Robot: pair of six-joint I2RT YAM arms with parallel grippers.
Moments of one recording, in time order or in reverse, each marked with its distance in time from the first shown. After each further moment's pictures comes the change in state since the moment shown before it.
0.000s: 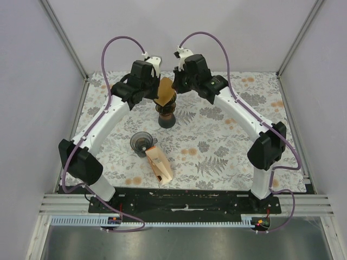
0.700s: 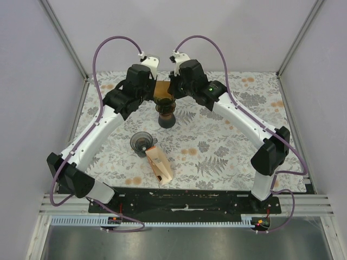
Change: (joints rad) left arm -0.073 -0.142 -0.066 0.031 -0.216 0.076; right arm 0.080 -0.072 -0.057 0.003 0.084 0.039
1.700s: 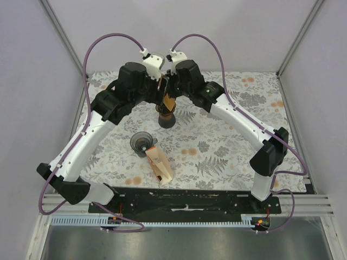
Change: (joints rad) left arm -0.084 -0.066 0.151 -0.150 0.166 0.027; right arm 0.048 0.007 0.032 0.025 0.063 -0.005
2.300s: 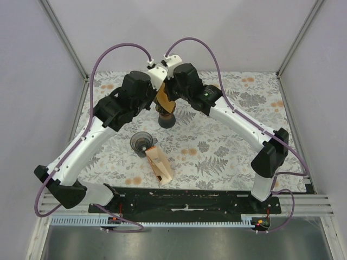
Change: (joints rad) left arm -0.077 -0.064 -0.096 -0.025 -0.248 0.215; right arm 0.025 -0.034 -0.067 0.061 0.022 -0.144
